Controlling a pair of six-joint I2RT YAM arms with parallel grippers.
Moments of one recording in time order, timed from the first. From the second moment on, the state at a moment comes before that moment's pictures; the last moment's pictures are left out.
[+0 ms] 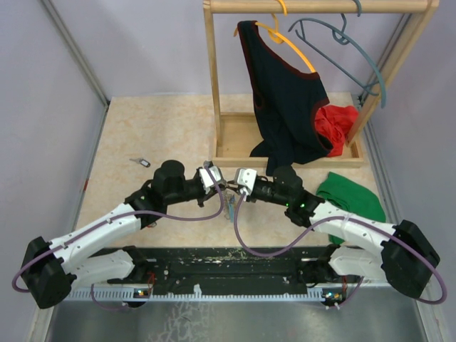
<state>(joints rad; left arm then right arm) -0.81 1.04 0.70 0.01 0.33 0.30 0.82 1.12 0.57 0.39 -0.41 -0.45</state>
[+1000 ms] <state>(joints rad) -0.81 1.00 0.70 0.05 0.28 0.25 0.81 1.13 0.61 0.32 -0.40 -0.46</state>
